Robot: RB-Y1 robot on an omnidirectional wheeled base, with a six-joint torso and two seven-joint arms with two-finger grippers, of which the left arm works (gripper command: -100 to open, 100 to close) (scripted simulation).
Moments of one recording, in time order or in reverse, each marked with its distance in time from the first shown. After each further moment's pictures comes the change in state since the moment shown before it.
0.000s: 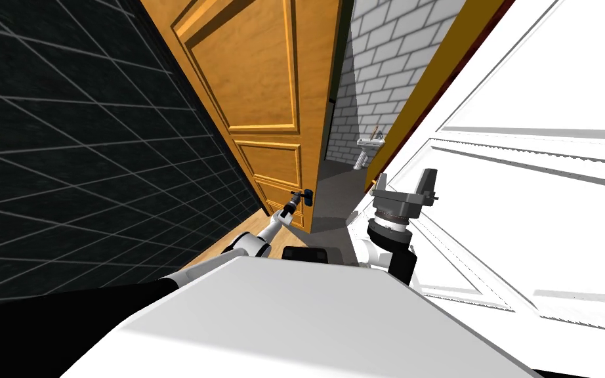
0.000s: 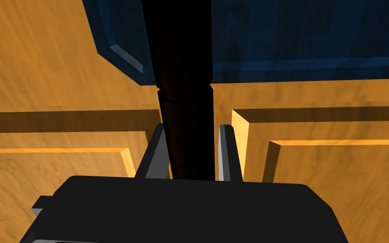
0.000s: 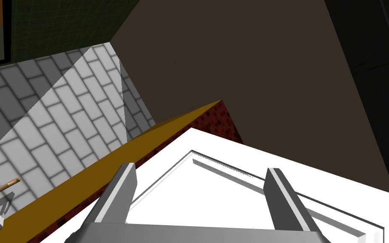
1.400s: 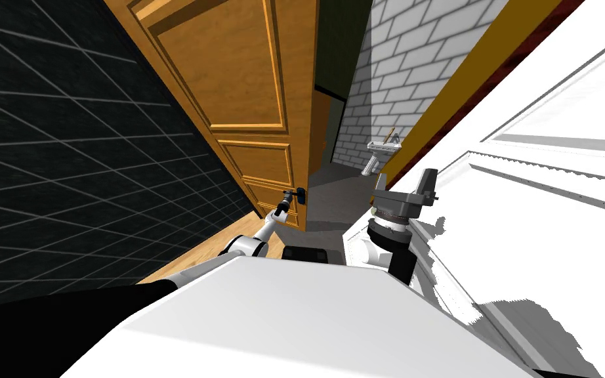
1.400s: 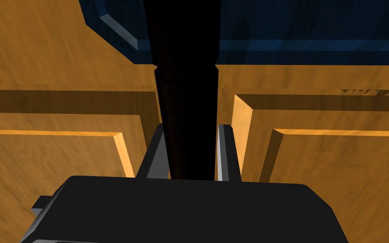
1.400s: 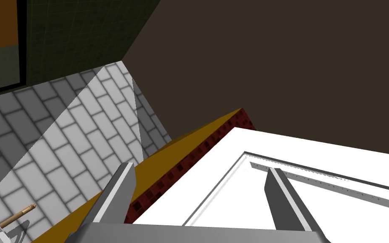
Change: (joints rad) arm 0.030 0.023 0.160 -0.040 0.047 0.037 -0.070
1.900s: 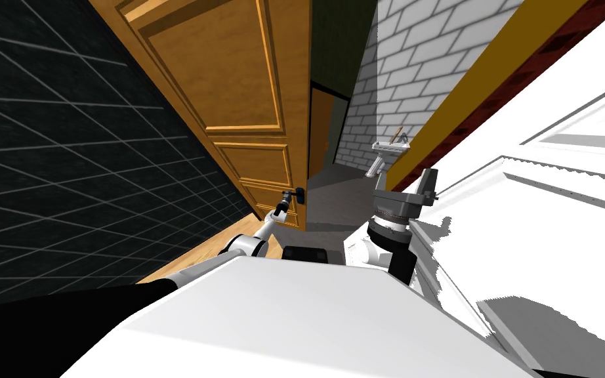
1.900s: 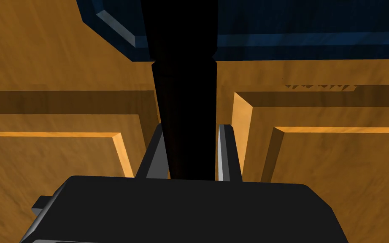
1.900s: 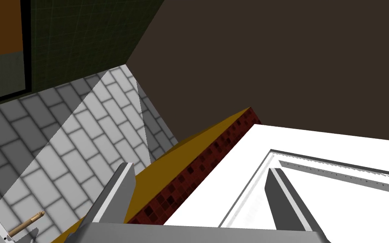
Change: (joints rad) arm -0.014 0.003 0.024 0.037 0.018 -0.013 -0.021
